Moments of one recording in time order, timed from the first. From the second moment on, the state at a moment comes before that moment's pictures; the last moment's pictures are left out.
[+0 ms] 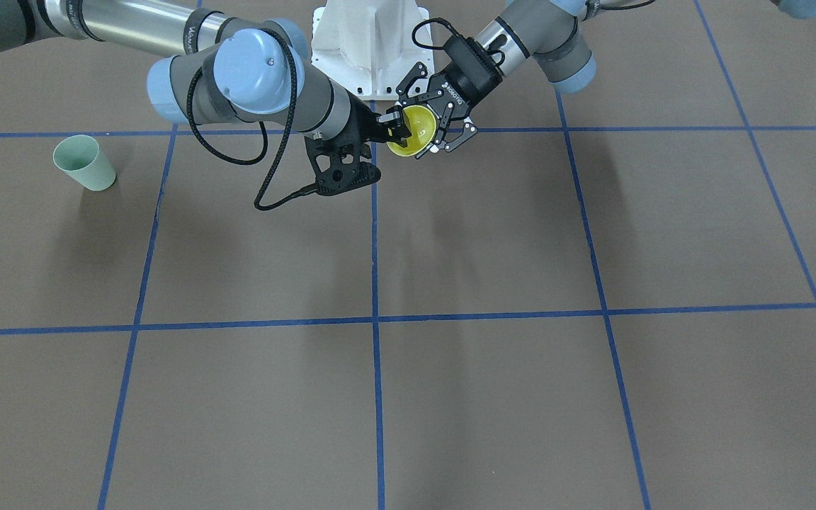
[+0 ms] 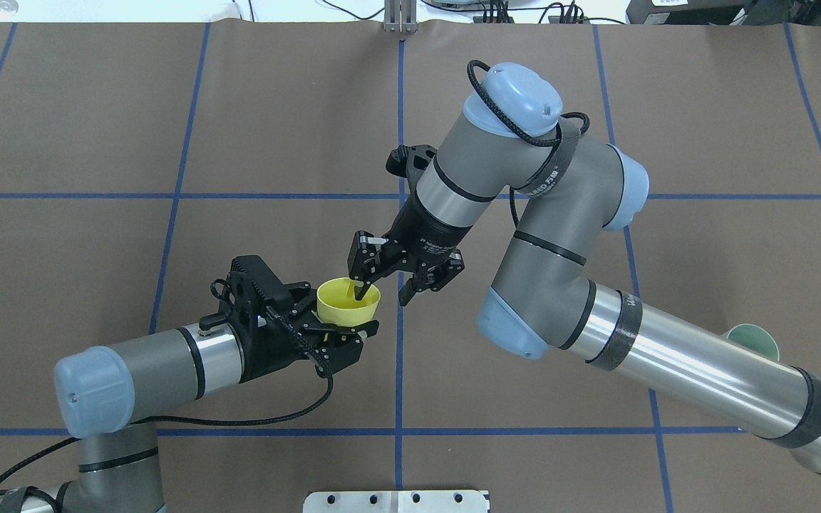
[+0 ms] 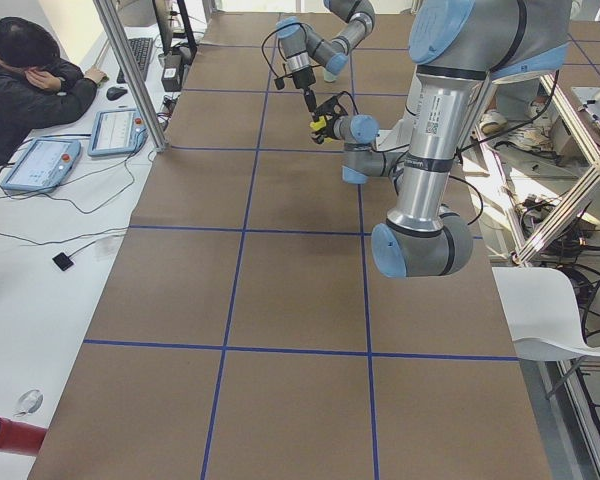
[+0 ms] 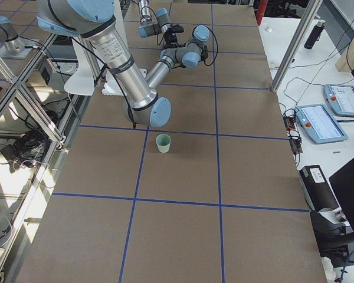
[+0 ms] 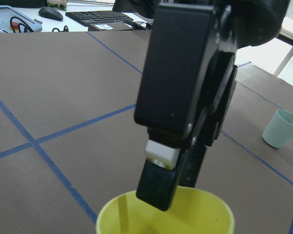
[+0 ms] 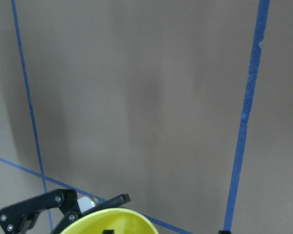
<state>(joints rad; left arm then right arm) -0.28 -1.88 -1.79 -2.74 -1.43 -0.71 0.60 -0.83 1.59 -1.25 2.47 1.28</state>
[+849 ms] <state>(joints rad) -0.28 -1.89 -1.78 -2.74 -1.43 -0.71 0.57 -0.85 1.60 -1.25 2.45 1.28</state>
